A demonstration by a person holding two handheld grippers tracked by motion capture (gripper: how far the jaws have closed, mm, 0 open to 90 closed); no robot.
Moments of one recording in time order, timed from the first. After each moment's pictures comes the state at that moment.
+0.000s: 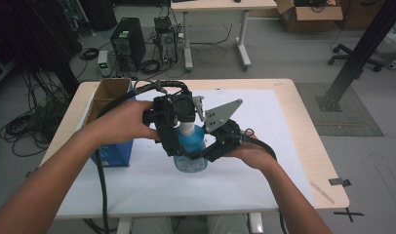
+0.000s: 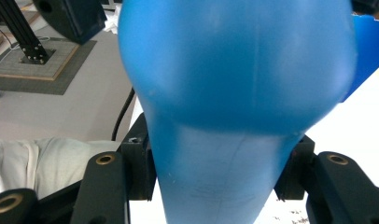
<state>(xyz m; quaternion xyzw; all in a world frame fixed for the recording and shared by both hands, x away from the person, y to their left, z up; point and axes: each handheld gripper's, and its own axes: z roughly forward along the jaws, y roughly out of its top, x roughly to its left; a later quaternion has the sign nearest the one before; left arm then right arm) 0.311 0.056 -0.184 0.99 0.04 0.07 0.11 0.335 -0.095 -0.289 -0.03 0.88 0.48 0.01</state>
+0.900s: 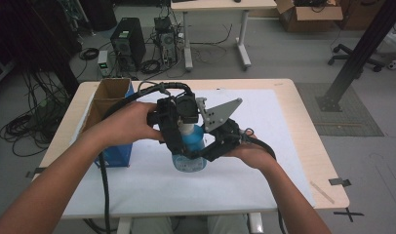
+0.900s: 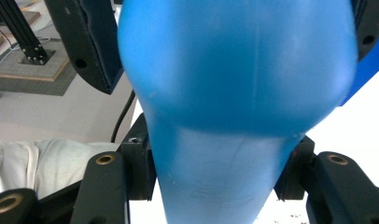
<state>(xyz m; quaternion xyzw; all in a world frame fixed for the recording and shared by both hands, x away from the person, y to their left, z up) 0.313 0.052 -0.189 0.99 0.04 0.06 0.11 0.334 -0.093 -0.286 -0.03 0.87 0.48 0.01</state>
